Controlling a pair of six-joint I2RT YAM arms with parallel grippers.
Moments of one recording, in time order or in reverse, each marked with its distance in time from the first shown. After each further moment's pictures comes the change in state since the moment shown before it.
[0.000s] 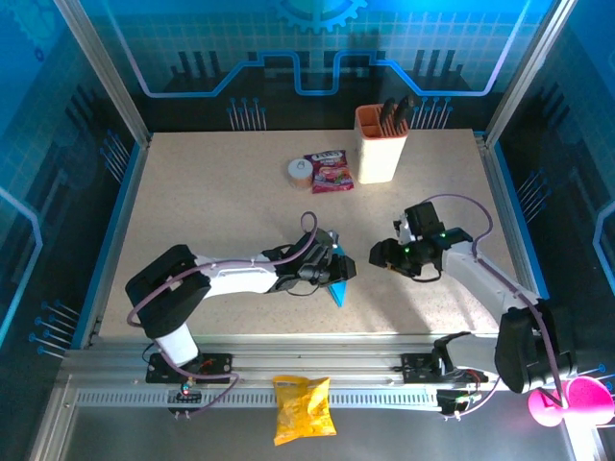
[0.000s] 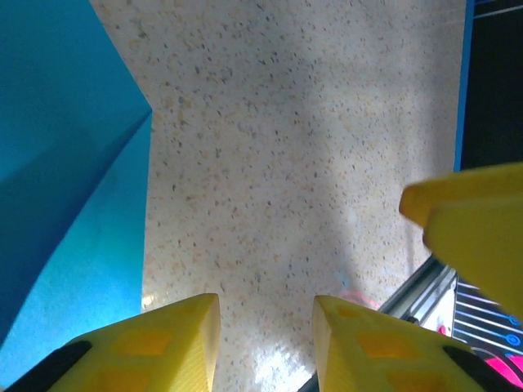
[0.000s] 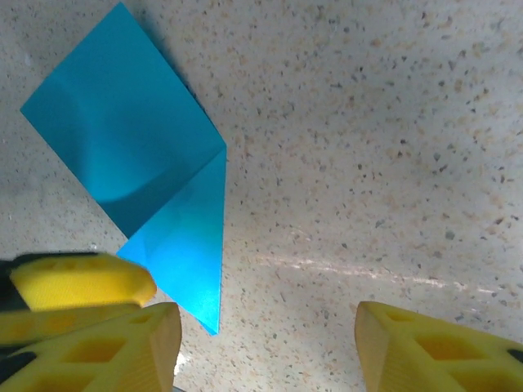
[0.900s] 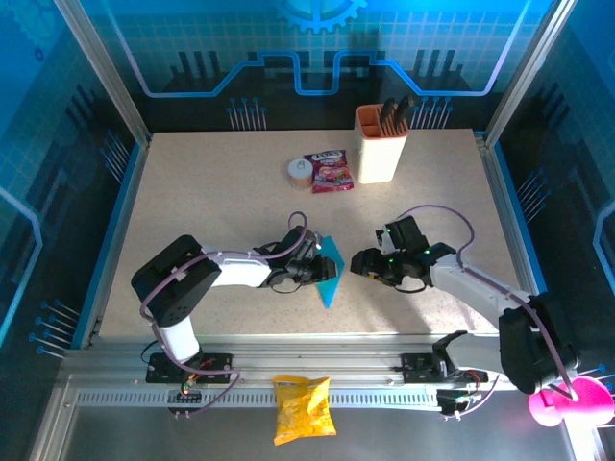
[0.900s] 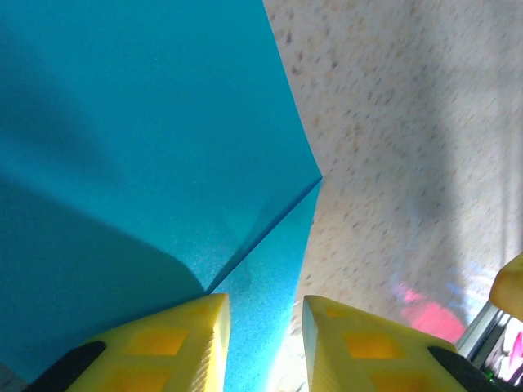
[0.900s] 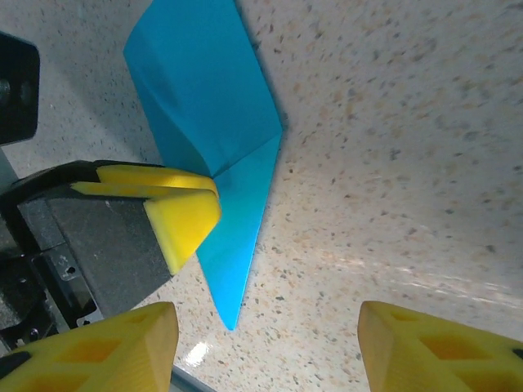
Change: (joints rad) left arm 0.138 0.054 -0.090 0.005 0.108 0.194; right arm 0.185 0.022 -0.105 0.255 -0.027 0.180
